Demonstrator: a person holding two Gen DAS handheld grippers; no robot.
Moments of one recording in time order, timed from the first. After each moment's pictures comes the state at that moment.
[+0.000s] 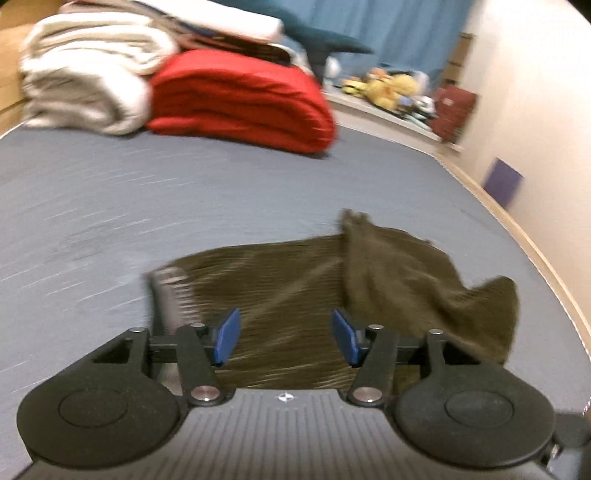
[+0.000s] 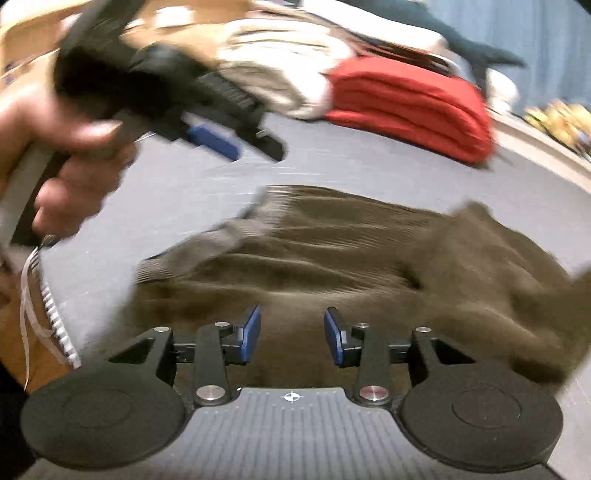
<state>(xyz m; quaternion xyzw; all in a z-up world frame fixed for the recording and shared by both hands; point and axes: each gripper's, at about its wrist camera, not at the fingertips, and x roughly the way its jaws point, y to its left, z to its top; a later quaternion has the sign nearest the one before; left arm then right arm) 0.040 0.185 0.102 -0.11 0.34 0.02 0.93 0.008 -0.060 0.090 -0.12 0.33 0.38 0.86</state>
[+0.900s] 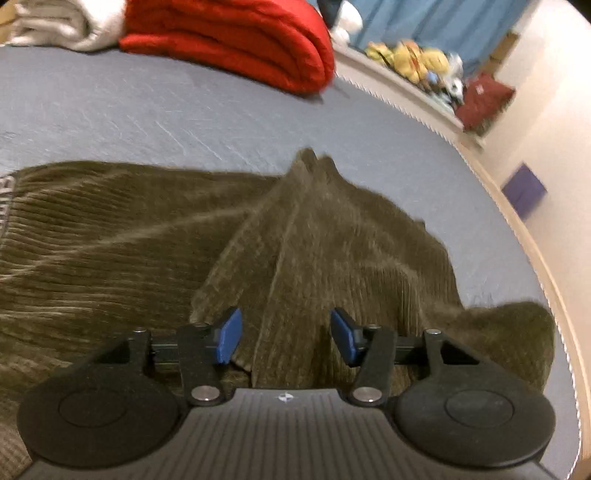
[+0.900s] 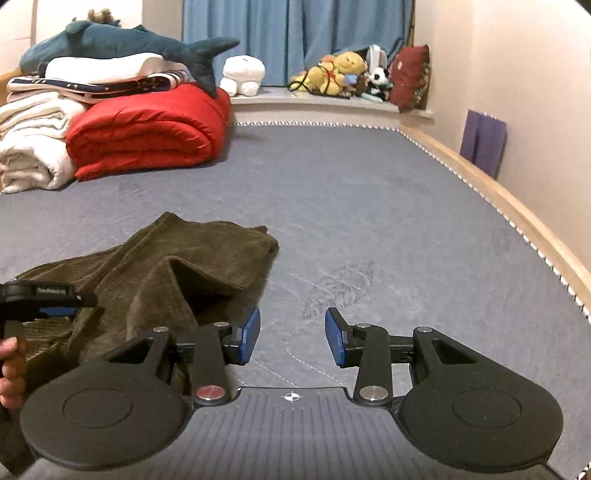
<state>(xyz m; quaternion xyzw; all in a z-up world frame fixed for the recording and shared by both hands) 0.190 0.066 -0.035 -0.21 0.41 0.05 0.89 0.145 -0.298 0.104 -0.02 0.34 0.10 0.94</state>
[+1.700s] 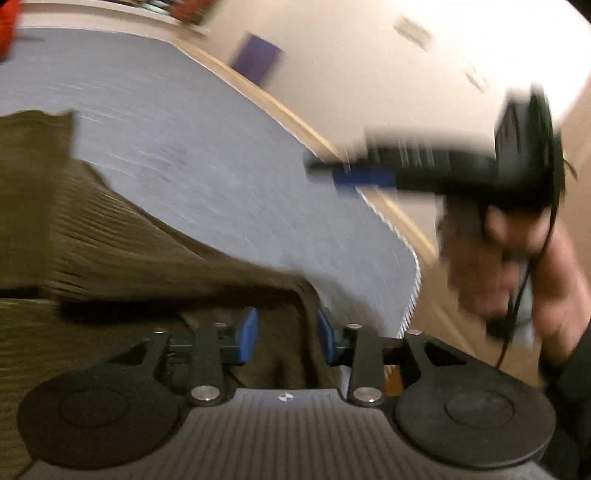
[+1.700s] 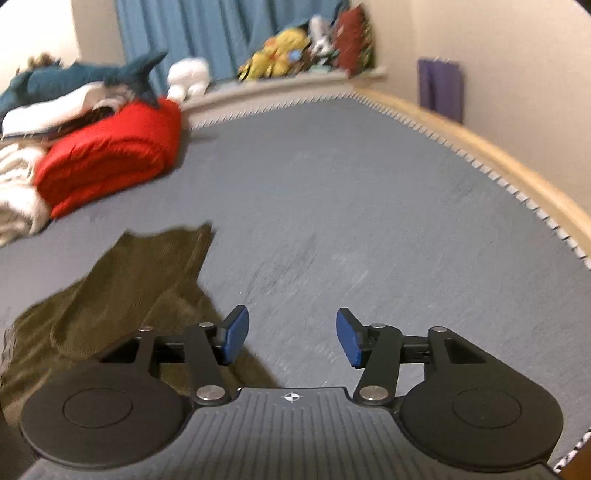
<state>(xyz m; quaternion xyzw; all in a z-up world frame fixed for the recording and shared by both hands) 0.140 -0.119 -0.017 -0.15 0.40 -0.36 0.83 0.156 -0.389 0.096 0.07 0.38 0.07 0.92</state>
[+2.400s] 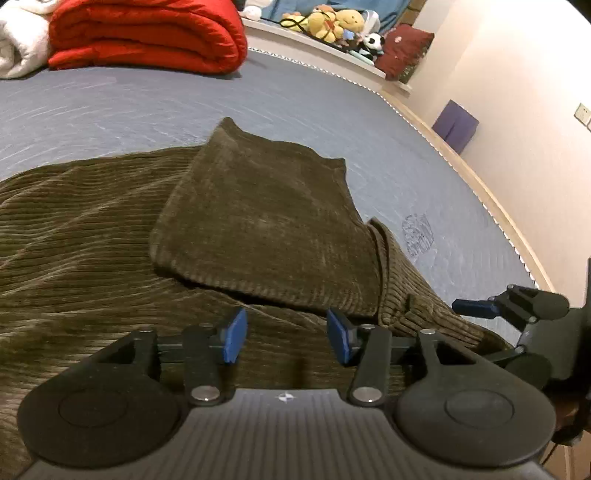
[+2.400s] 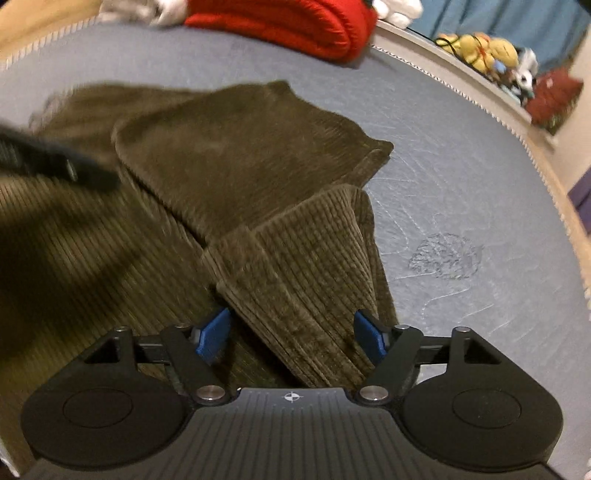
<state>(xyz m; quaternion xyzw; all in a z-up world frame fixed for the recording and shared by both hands) 0.141 0.034 -0.005 -0.16 0.42 -0.06 0.89 0.158 -0.206 0.013 -0.25 0.42 0.23 0.84</state>
